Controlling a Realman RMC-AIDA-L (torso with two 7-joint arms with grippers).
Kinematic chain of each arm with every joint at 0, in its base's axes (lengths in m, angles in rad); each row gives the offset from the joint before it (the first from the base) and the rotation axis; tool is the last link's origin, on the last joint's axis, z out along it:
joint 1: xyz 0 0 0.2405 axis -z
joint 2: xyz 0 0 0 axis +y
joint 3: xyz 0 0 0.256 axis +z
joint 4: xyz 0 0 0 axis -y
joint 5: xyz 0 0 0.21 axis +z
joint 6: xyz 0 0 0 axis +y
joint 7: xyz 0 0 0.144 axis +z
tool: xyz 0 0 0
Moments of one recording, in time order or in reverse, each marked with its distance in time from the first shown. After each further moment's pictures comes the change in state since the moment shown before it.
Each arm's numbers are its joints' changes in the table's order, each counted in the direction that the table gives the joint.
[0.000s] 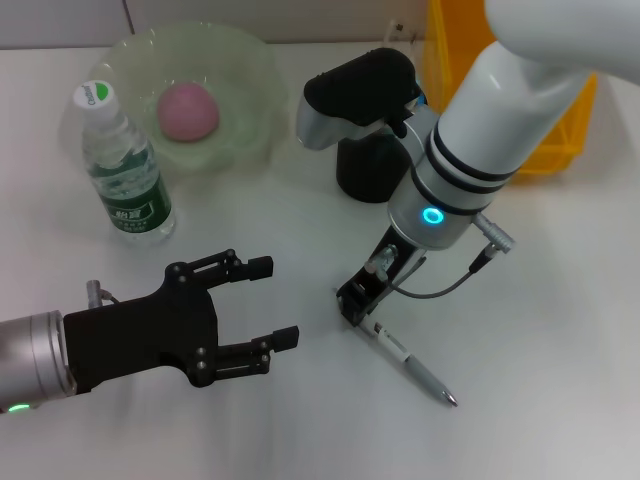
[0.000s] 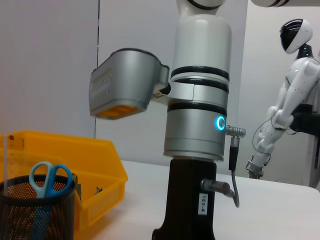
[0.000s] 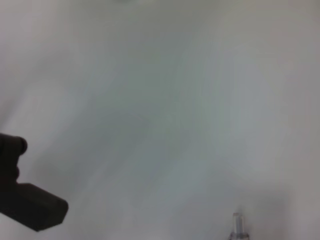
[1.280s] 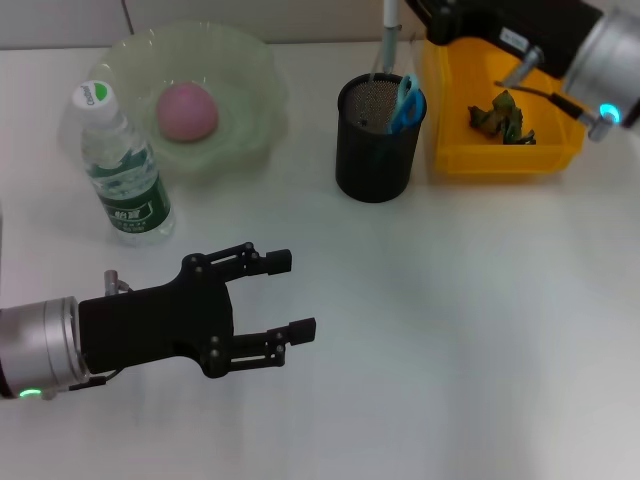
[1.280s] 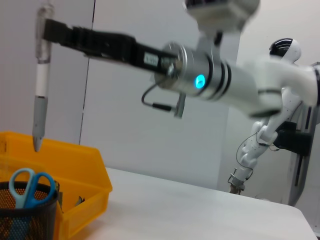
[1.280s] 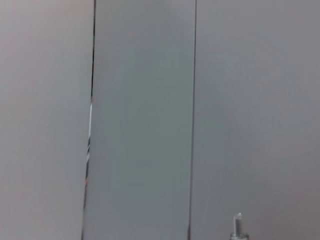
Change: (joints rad) left arm 0.040 -0.002 0.002 0.015 0.000 0.024 -0.085; right arm 0.614 -0.006 0.368 0.098 1.388 0.313 -1.970
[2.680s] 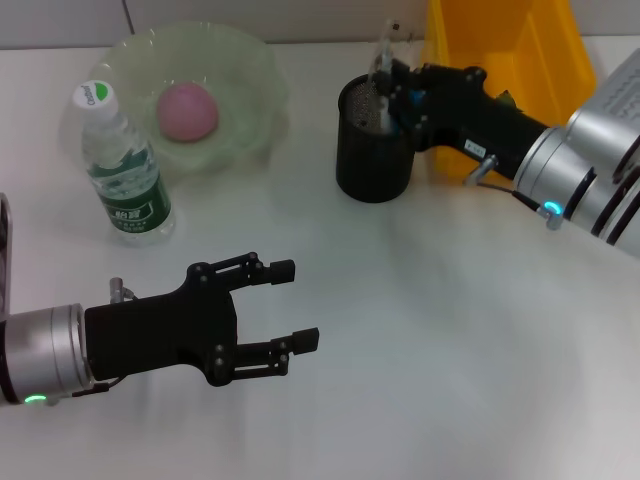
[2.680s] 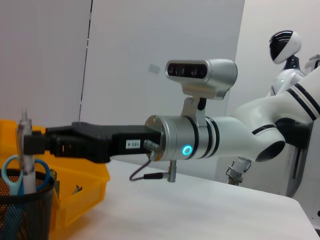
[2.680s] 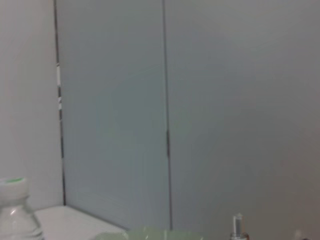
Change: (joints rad) left arm -0.003 -0.003 0.024 0.000 0.003 -0.022 -0.003; right arm -0.253 0.007 -0.079 -0.688 0.295 -0.101 -0.351
